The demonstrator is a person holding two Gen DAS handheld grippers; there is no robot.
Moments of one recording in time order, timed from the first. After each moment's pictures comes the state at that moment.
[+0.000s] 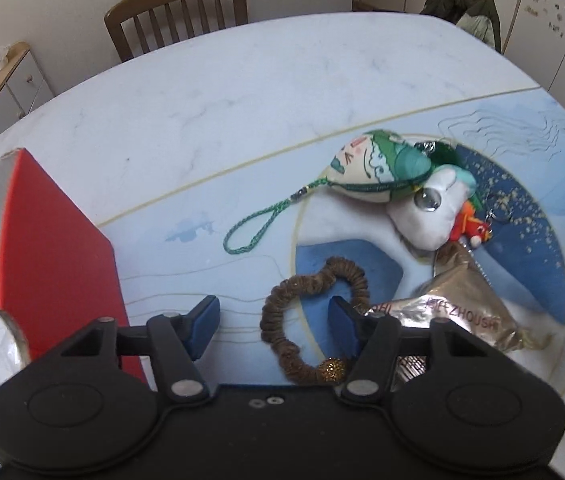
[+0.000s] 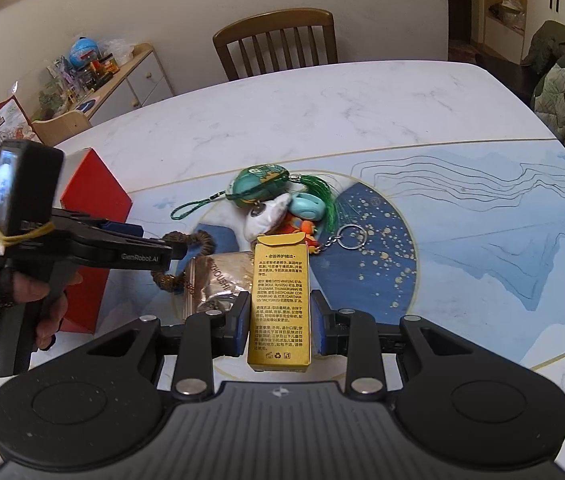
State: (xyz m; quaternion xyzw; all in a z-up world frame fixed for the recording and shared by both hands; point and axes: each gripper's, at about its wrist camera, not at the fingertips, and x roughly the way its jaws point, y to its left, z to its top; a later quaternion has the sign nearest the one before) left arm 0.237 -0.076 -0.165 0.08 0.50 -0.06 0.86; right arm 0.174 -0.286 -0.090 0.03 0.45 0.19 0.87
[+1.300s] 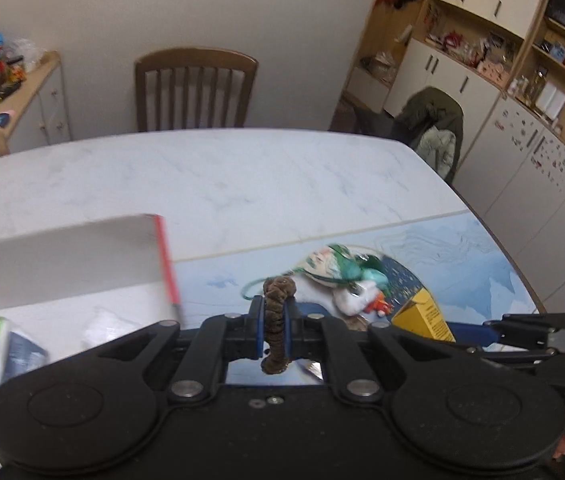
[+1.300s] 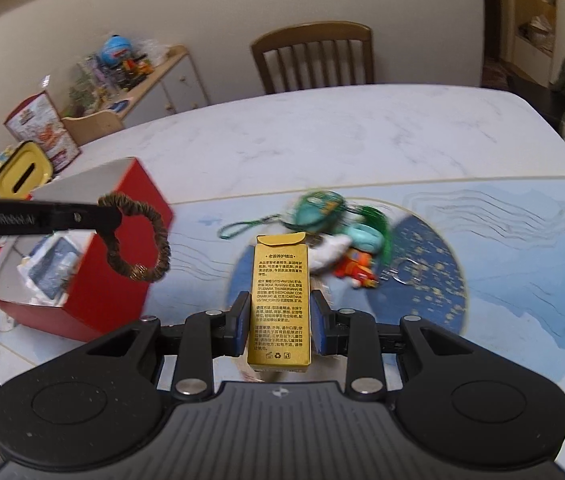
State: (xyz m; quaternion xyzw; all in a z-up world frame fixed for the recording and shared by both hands) left arm 0.168 0.006 -0.029 -0.06 0.42 -0.10 0.90; right arm 0.176 -0.237 -0.066 0.01 0.43 0.24 0.87
